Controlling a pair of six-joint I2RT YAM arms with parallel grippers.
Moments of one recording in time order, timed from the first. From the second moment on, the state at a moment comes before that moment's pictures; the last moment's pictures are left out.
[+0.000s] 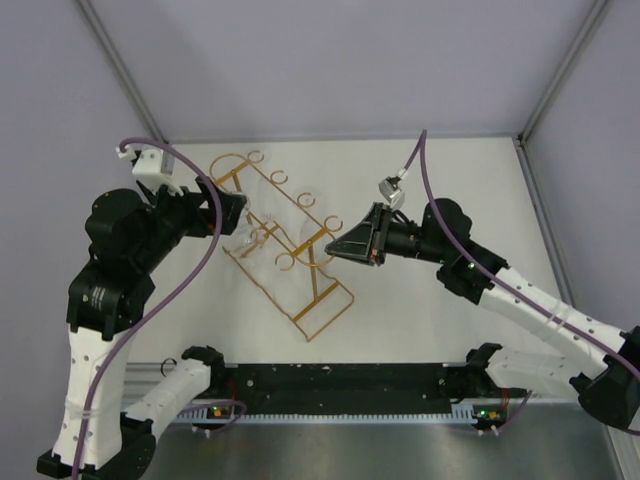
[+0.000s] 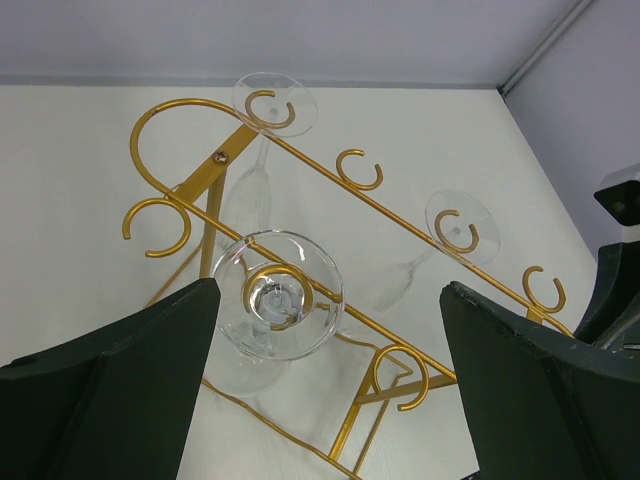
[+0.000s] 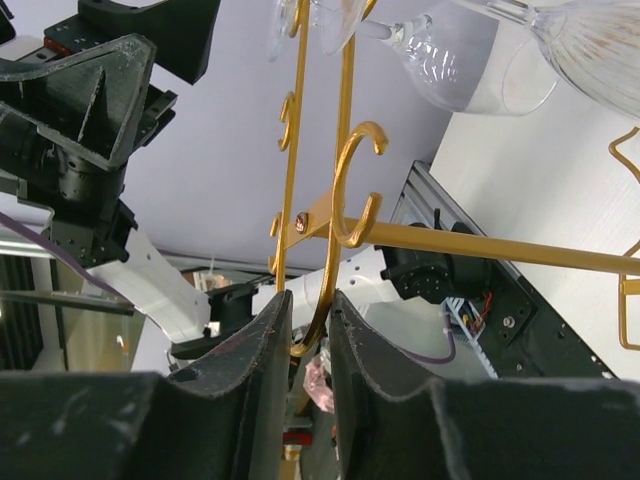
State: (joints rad) left arm -0.25 0.85 1.46 -0.79 0.14 -0.31; right arm 0.80 1.06 0.92 0.07 -0.49 1.23
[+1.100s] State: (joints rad) left arm -0.25 0.86 1.42 -0.79 0.16 -0.31; right arm 0.61 0.89 0.86 -0.06 -0.43 1.24
